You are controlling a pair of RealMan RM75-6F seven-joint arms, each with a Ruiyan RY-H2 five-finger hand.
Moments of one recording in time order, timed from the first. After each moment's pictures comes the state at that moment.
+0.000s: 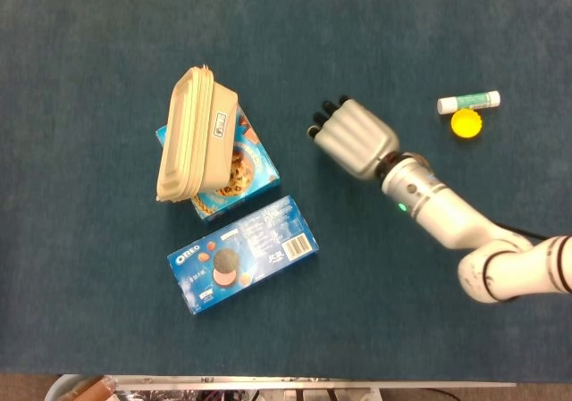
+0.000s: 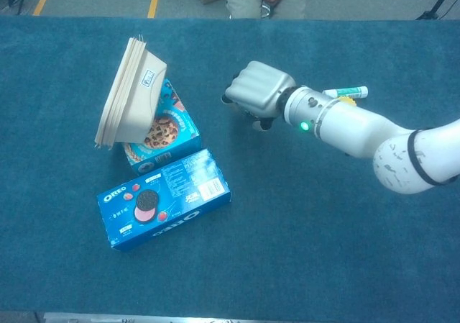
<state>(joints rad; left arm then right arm) 0.05 -0.96 0.02 -1.68 1.56 1.59 -0.02 1.05 -1.67 0.05 -1.44 -0.92 0.83 -0.91</state>
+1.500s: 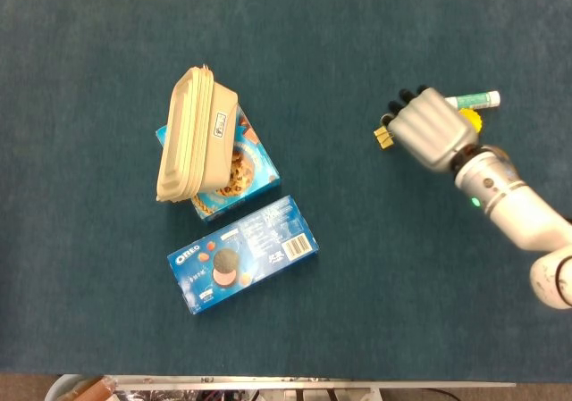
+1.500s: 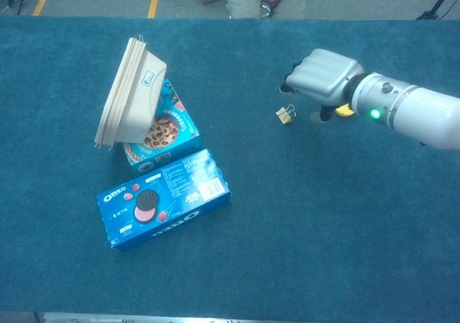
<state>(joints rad) 0.03 -0.98 0.02 -1.66 1.56 1.57 -0.03 0.98 -1.42 -0.07 -1.61 -0.91 0.89 -0.86</state>
